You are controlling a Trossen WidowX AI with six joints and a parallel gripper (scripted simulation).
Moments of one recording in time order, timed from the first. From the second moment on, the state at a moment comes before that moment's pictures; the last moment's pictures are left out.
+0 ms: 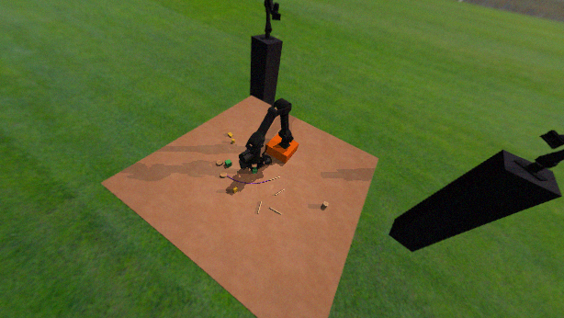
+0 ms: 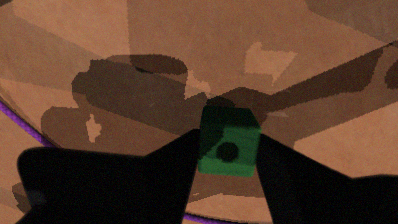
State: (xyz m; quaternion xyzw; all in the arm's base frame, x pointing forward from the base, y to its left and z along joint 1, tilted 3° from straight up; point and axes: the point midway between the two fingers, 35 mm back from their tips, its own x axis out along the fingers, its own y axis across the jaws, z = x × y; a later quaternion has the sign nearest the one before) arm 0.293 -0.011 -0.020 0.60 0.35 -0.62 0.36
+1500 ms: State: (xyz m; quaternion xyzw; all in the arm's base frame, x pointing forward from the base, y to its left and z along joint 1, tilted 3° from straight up) arm 0.280 -0.036 -0.020 0.72 0.43 -0.47 0.27
